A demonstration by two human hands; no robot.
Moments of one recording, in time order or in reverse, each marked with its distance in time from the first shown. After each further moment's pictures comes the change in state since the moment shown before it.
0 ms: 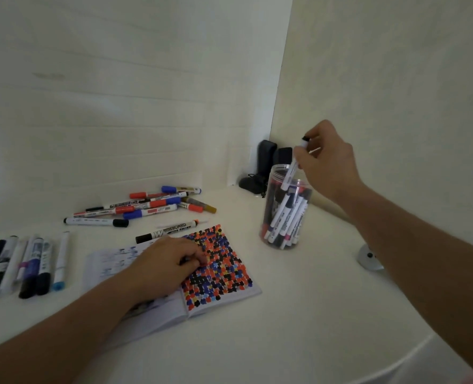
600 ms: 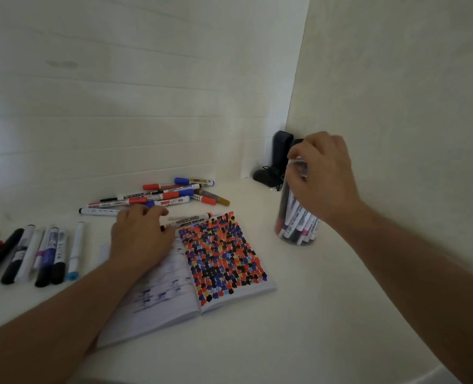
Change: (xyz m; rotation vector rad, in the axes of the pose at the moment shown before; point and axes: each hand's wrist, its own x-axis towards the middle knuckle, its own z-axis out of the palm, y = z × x) left_hand 0.003 -0.038 -0.017 0.280 0.363 -0.543; right_hand -0.026 0.019 0.049 -0.398 0.086 -0.507
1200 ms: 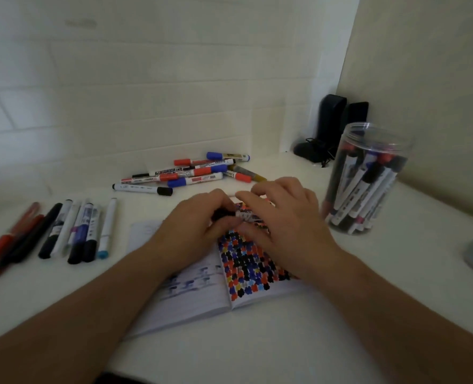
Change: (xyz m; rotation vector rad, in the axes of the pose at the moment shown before) left_hand -0.021 0.024 -0.014 -0.393 -0.129 0.457; right_hand -0.070 -0.097 0.063 0.134 -0.379 -0.190
